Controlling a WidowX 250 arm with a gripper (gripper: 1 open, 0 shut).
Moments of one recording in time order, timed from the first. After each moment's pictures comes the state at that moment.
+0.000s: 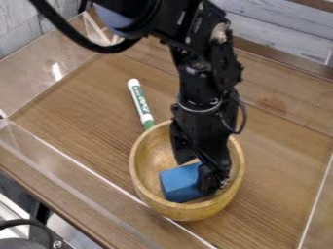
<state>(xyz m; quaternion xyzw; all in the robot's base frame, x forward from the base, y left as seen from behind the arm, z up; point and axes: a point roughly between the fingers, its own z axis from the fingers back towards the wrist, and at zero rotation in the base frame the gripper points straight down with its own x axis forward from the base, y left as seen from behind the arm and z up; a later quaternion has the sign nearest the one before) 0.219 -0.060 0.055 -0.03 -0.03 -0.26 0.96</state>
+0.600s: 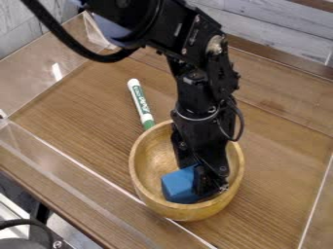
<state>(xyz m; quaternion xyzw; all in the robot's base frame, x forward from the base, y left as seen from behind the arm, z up) 0.218 -0.060 0.047 -0.03 -0.04 -0.26 0.96</state>
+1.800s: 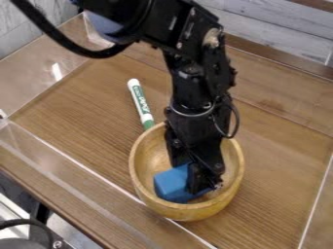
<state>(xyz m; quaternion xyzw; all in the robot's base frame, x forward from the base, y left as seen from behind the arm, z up) 0.210 -0.054 0.055 -0.03 -0.02 -0.25 0.97</state>
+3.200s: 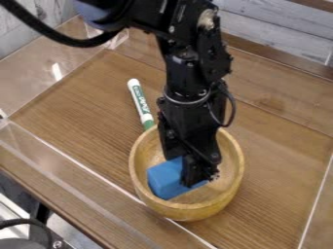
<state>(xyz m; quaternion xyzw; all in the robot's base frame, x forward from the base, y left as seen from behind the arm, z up) 0.207 -0.045 0.068 -0.03 -0.02 -0.22 0.97</state>
